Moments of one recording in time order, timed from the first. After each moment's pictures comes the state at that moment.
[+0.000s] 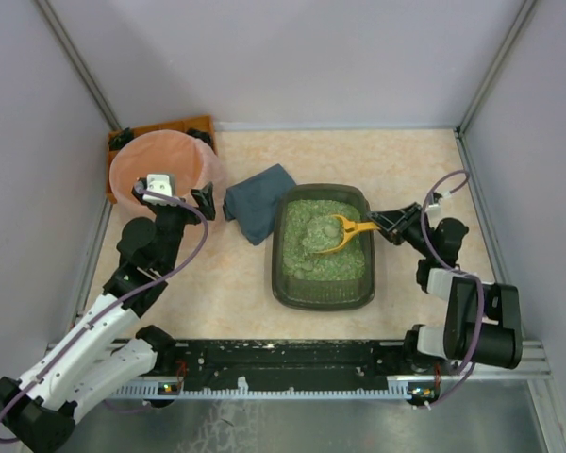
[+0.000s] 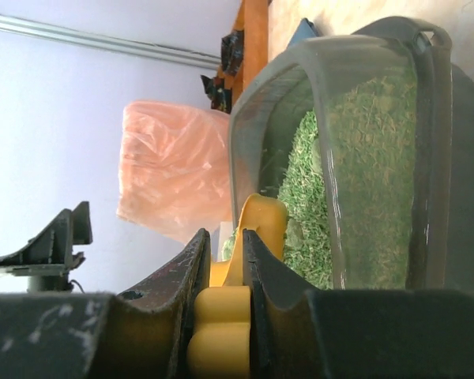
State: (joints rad) left arm -0.58 0.75 0.68 0.22 -0.45 -0.01; right arm -0.17 1.30 0.31 0.89 -0.83 1.21
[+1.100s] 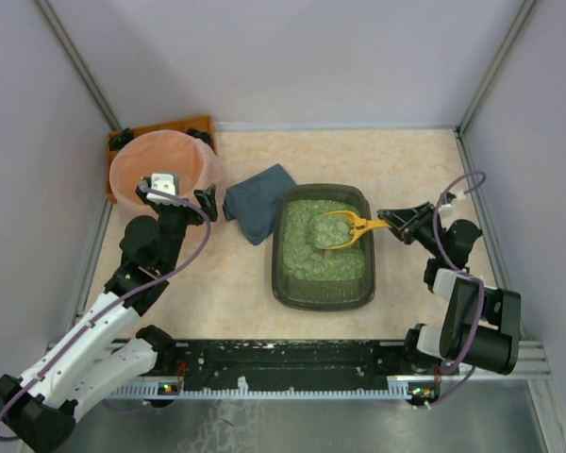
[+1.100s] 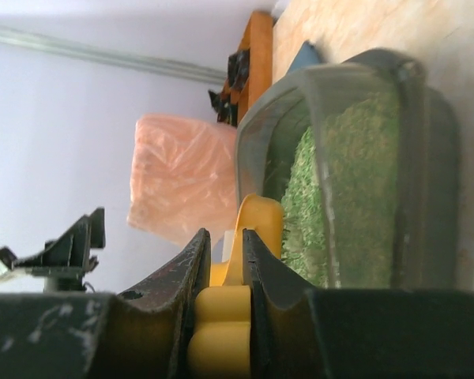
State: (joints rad) left arm -0.58 0.76 0.68 0.20 -0.43 -0.01; right arm -0.31 1.29 0.31 0.92 -0.92 1.25
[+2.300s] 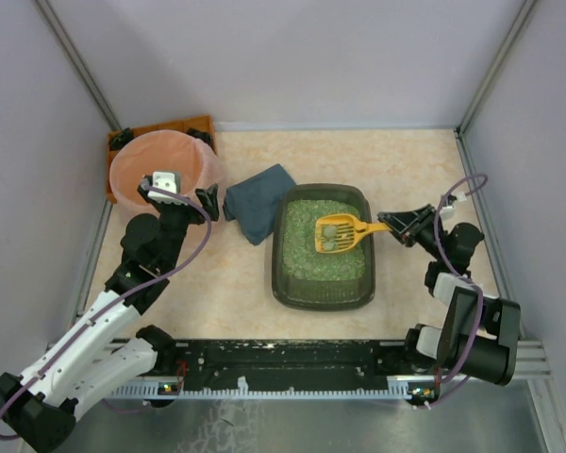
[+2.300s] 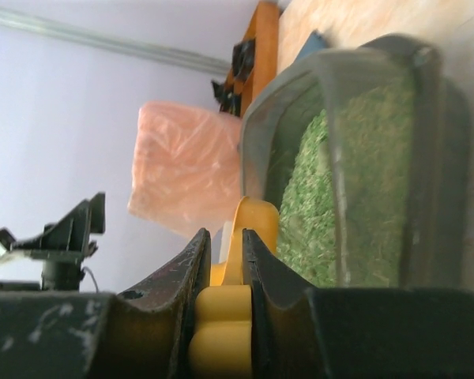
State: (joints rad) left arm -0.58 0.78 0.69 0.20 -0.42 -0.03; right arm -0.30 1.23 0.29 0.92 -0.95 1.24
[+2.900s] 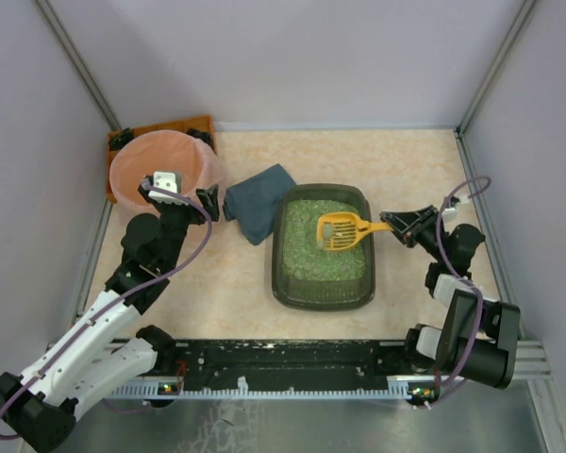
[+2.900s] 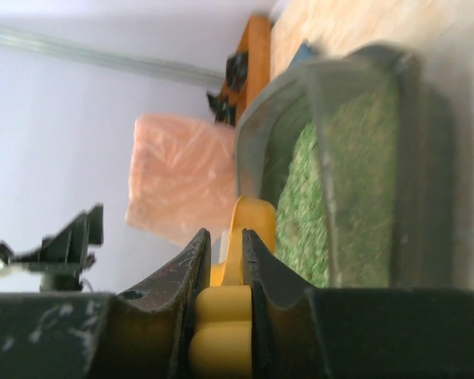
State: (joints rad) left arm -0.58 0.78 0.69 0.19 -0.41 -0.03; right arm -0.28 1.22 0.28 0.88 -0.93 1.23
